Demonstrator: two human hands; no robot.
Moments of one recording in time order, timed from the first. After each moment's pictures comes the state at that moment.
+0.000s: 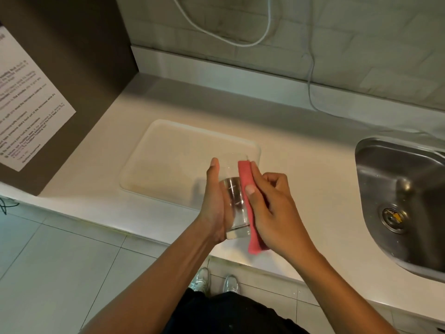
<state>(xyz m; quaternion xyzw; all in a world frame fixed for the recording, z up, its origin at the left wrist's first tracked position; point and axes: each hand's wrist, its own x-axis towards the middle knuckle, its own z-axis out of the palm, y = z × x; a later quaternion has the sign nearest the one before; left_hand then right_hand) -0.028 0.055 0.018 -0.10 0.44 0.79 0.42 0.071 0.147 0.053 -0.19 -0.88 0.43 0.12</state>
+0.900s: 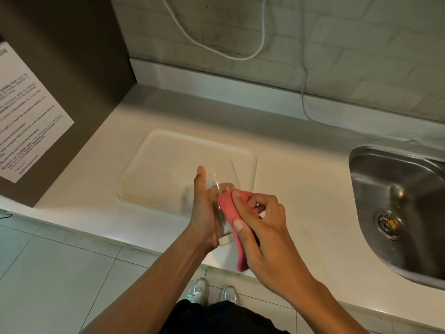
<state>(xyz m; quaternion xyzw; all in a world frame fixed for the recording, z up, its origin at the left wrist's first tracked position) -0.034 0.040 0.019 -0.08 0.46 0.79 0.40 0.097 0.127 0.055 -0.10 -0.93 0.35 0.13</state>
